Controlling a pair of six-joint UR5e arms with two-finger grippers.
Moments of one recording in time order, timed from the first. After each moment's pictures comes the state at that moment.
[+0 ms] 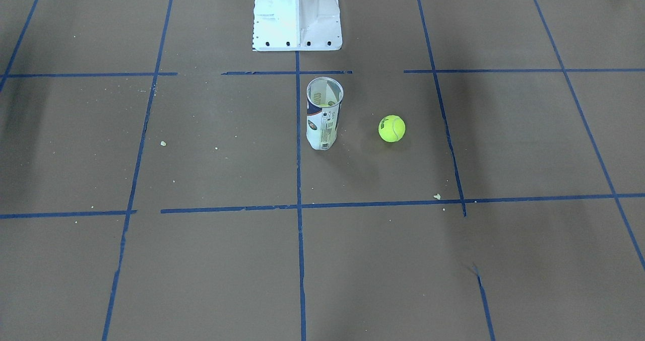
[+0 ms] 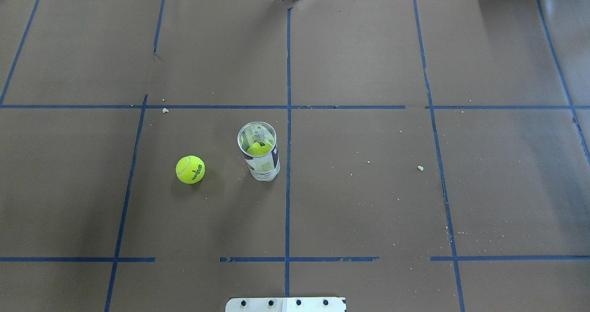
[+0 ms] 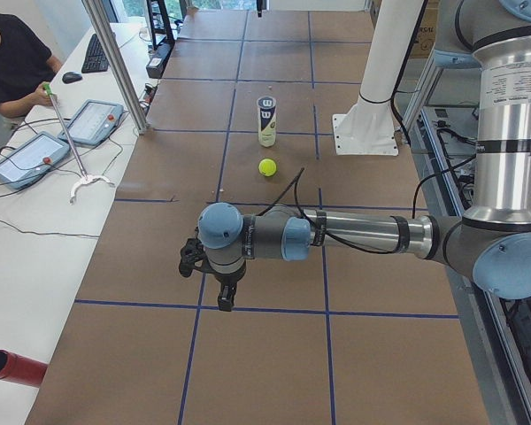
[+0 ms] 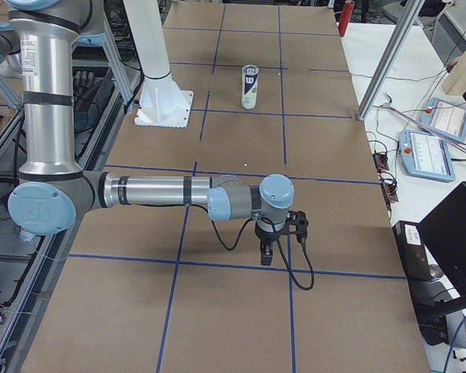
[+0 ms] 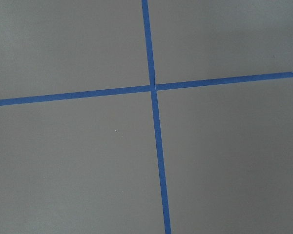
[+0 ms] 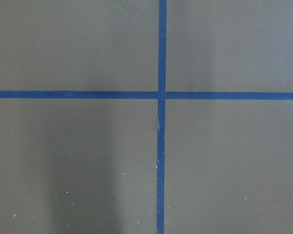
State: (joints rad) left arm -1.59 -1.52 -1.68 -1.54 -2.40 0.10; right arm 1.46 -1.60 1.62 -1.49 2.30 0.16
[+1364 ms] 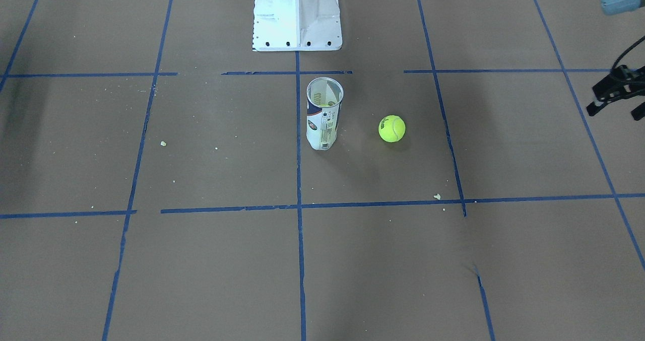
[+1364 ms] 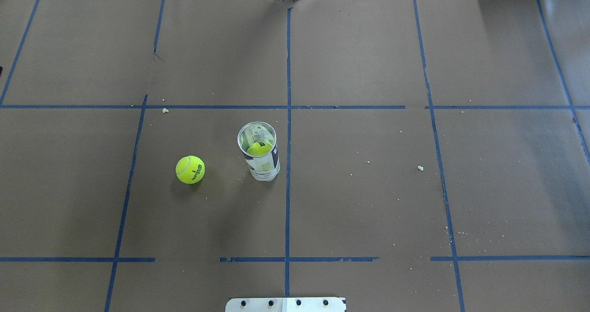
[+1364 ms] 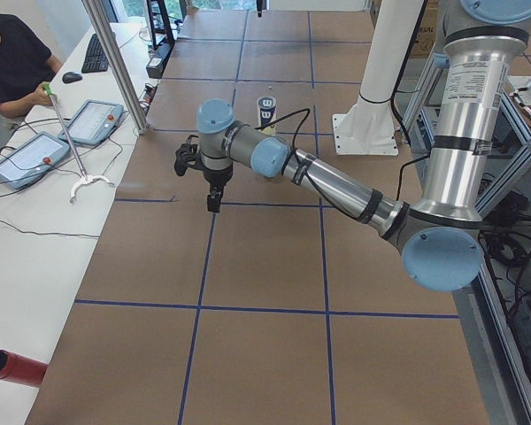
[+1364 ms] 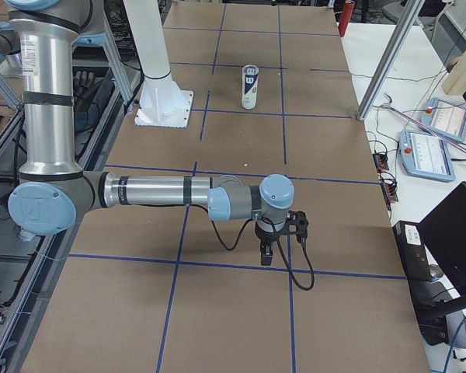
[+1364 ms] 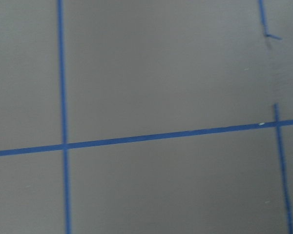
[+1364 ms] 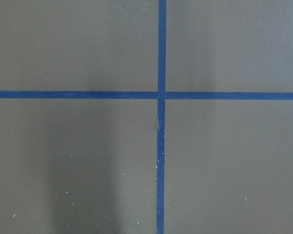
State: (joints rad) left arm -1.27 -1.72 -1.96 -1.54 -2.34 -0.48; right arm 1.46 -1.60 1.62 -1.49 2.30 0.16
